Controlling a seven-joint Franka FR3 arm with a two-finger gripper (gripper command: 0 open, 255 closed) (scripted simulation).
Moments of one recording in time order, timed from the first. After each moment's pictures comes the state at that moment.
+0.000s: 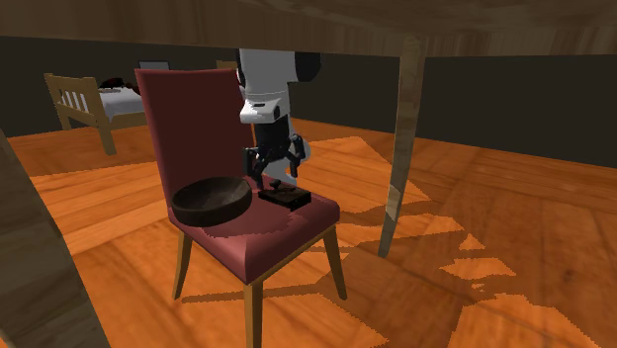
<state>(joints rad) -0.15 -0.29 -0.50 -1.96 -0.07 1.65 -0.48</state>
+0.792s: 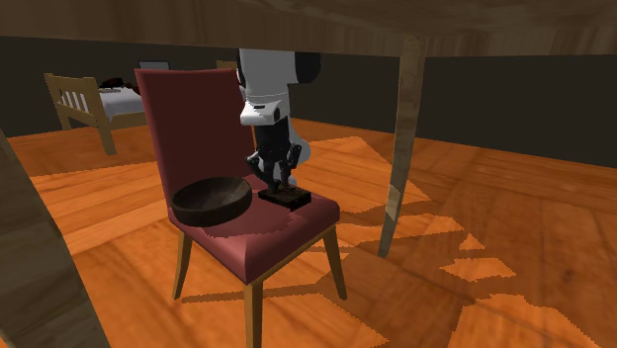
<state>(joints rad) -0.15 -0.29 -0.50 -1.97 -0.07 1.66 -0.48</state>
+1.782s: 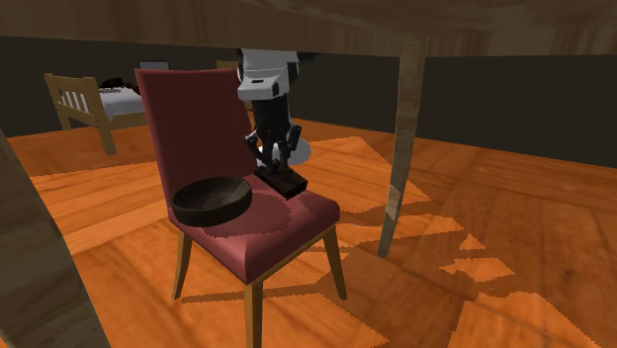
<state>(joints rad) -0.14 -0.27 -0.49 -1.83 -0.06 1.54 -0.48</state>
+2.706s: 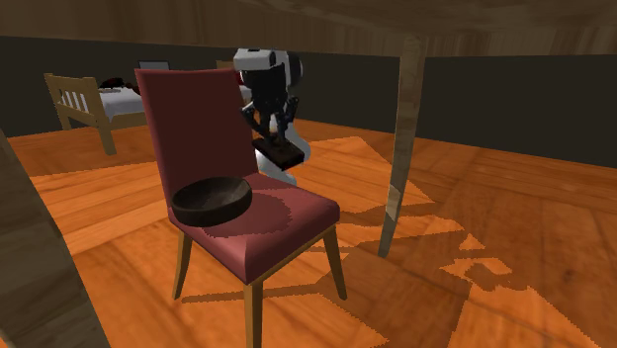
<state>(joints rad) -0.14 -0.18 -0.52 -1.57 -0.03 1.24 -0.50</state>
